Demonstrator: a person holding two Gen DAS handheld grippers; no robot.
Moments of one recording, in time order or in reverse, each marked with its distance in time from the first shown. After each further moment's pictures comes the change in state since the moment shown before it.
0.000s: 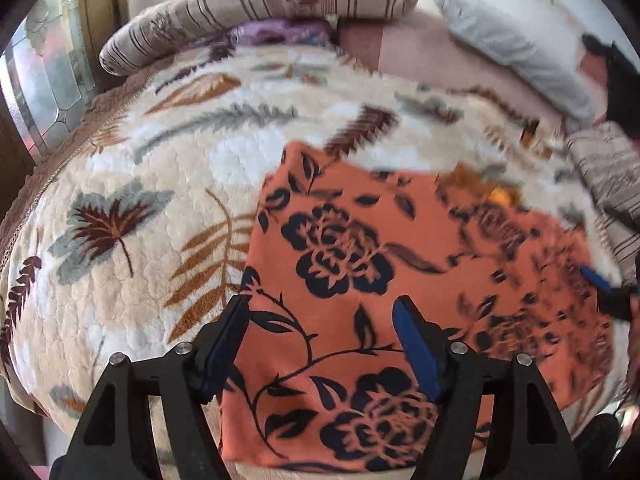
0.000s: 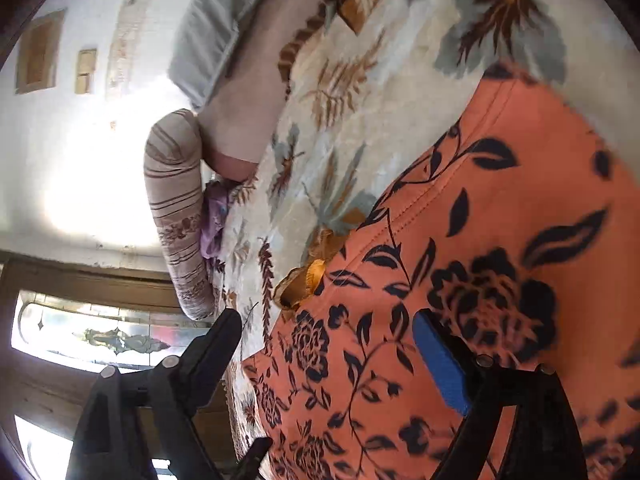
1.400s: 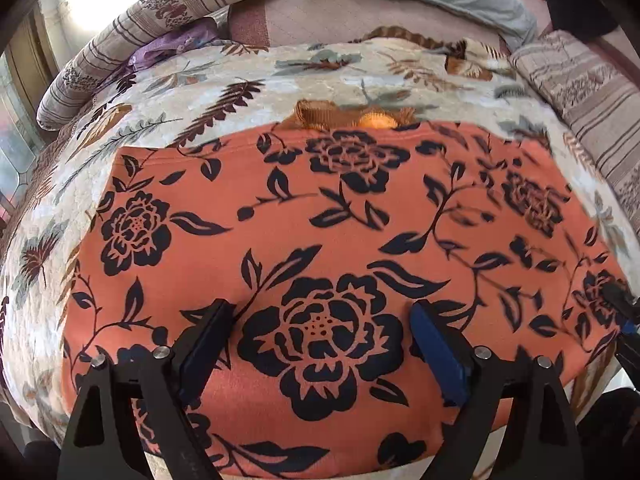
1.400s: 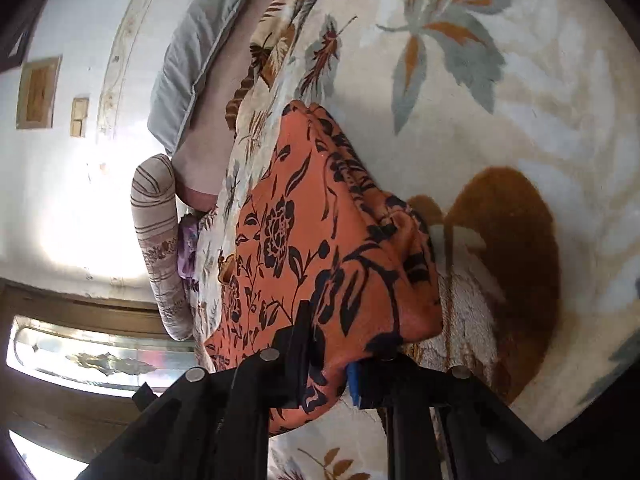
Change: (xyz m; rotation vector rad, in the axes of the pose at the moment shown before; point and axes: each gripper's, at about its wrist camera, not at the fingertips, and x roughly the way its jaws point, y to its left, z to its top) left arm 0.031 -0.157 -0.036 0.220 0.056 -0.002; right arm -0.117 -0.098 -0.080 0.096 -0.147 -0.125
